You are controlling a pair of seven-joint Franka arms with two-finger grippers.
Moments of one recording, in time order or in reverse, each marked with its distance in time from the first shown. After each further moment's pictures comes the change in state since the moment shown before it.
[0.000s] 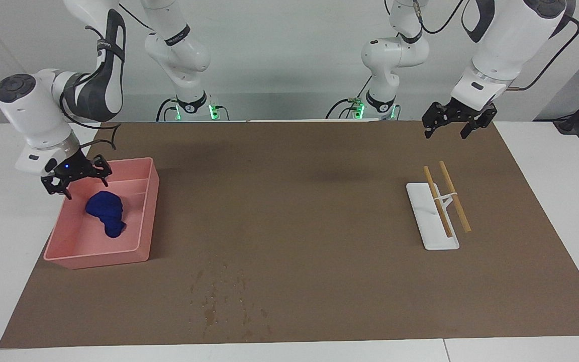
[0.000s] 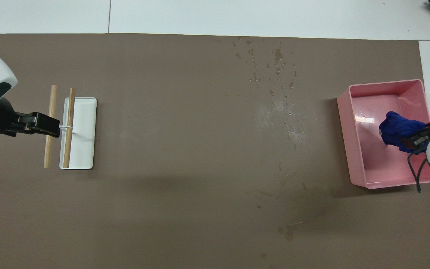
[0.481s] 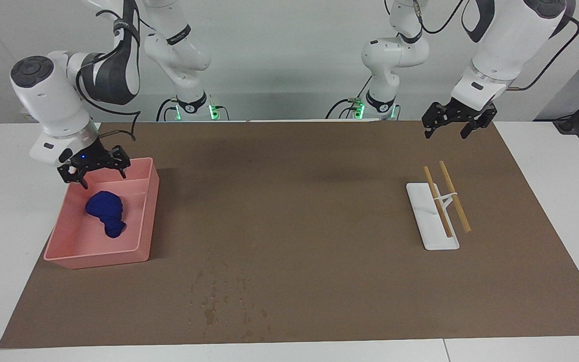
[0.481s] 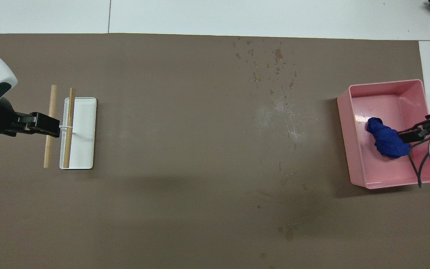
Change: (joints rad) left arm 0.000 0.000 0.000 0.000 0.000 0.000 0.000; right arm 0.114 -0.047 0.042 0.100 0.010 -0.221 0.320
